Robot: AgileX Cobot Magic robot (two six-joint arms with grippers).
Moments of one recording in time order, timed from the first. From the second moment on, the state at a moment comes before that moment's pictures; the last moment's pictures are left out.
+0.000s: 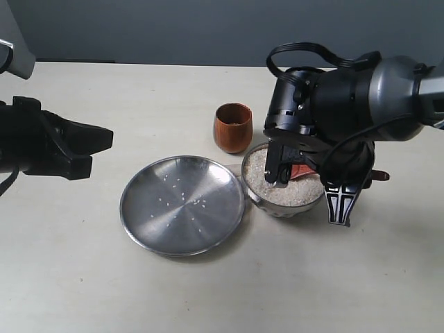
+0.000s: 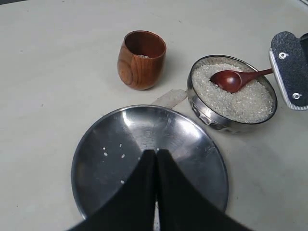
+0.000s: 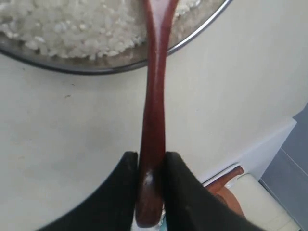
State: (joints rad) left arm -0.02 1.15 -0.54 1.75 -0.58 -1.70; right arm 0.75 1.82 -1.09 -0.70 1.22 -0.15
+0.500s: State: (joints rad) left arm -0.02 1.15 -0.54 1.75 -0.58 -1.70; right arm 0.75 1.77 -1.09 -0.67 1.22 -0.13
